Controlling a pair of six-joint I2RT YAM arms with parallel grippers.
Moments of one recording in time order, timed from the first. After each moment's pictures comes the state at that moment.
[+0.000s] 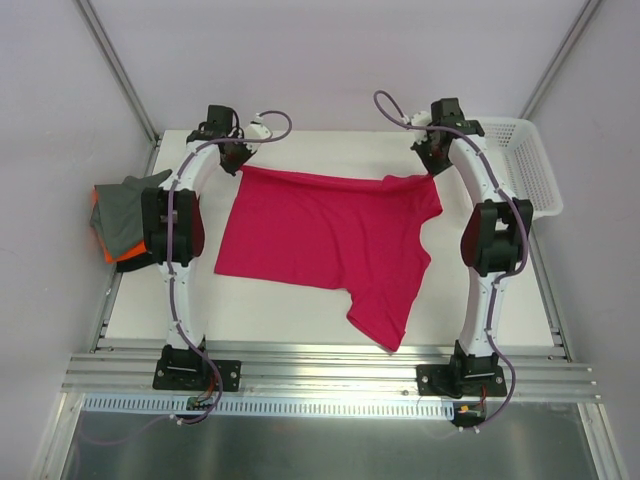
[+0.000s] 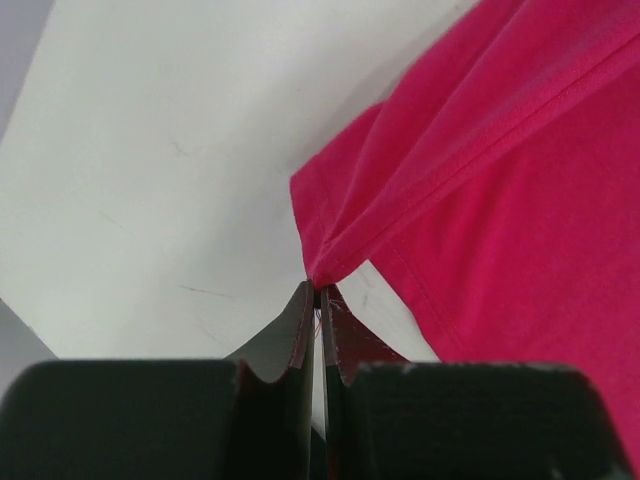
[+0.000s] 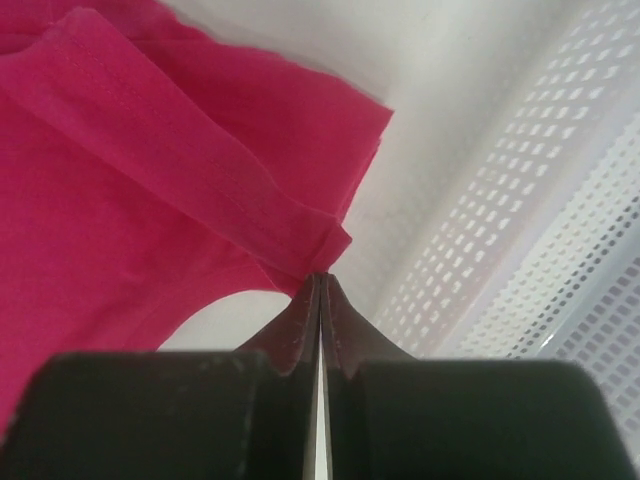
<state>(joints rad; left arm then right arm) -0.08 2.23 1.96 -0.63 0.17 0.77 0.13 2.16 2.07 -0.92 0.04 -0.50</state>
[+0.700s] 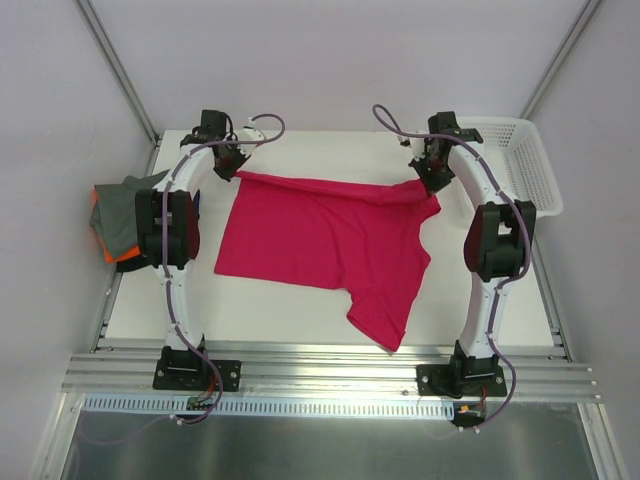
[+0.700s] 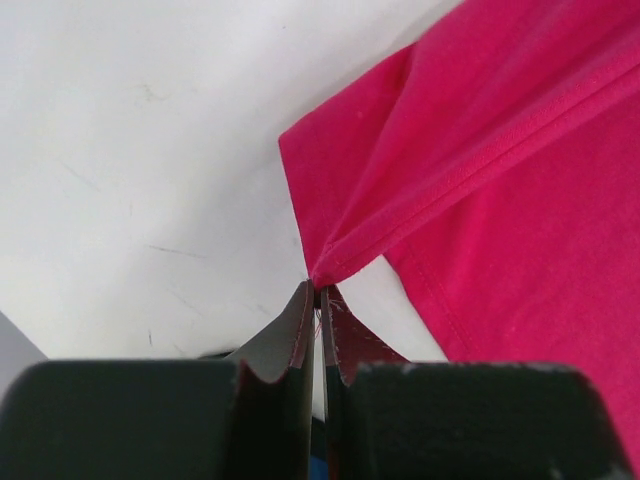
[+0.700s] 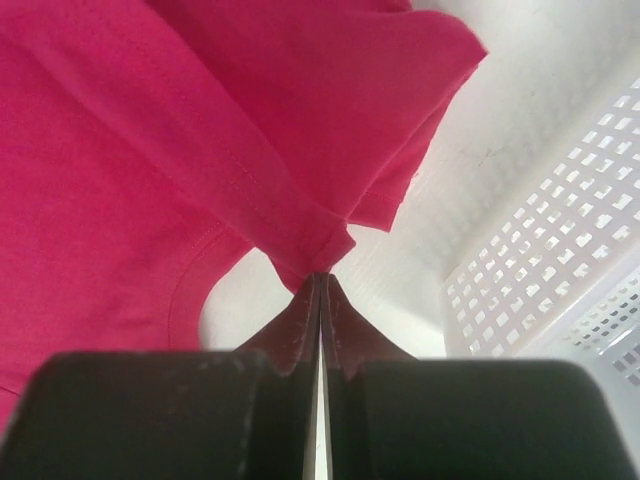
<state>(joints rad) -0.05 2.18 1.86 -0.64 0.18 0.74 0.14 2.10 1.92 -1.00 -0.02 -0.46</state>
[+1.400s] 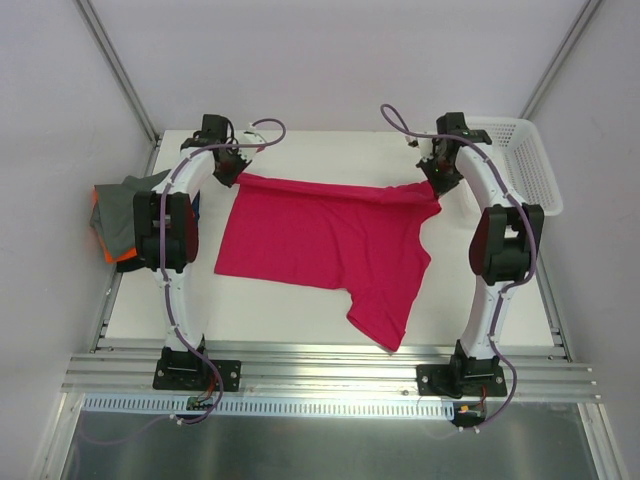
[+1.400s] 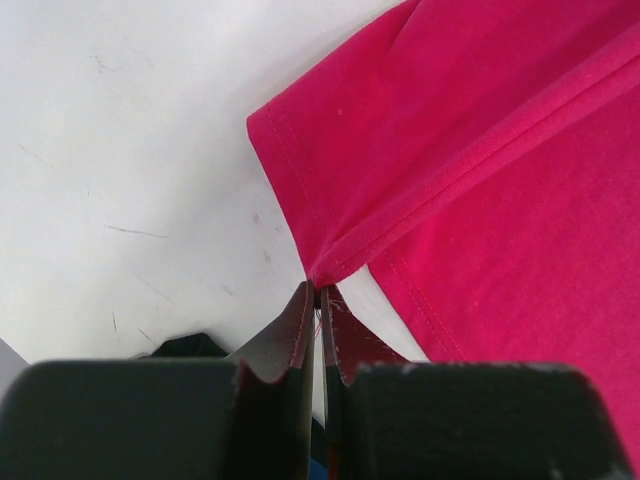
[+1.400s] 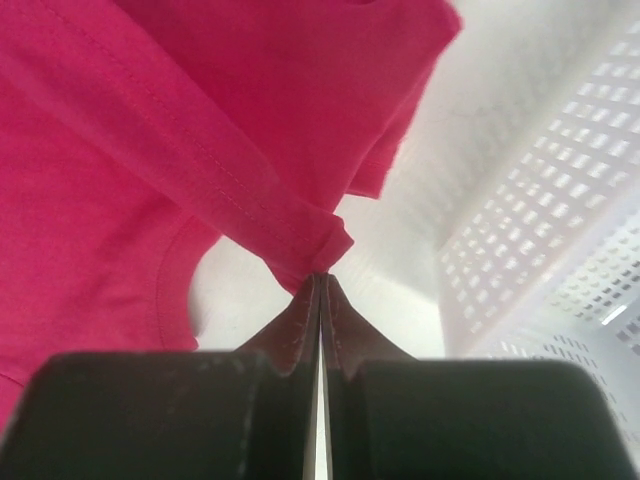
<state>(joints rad) -0.06 2.13 1.78 -0.65 0.18 0.72 0.12 2.05 1.86 -1.01 -0.01 -0.46</state>
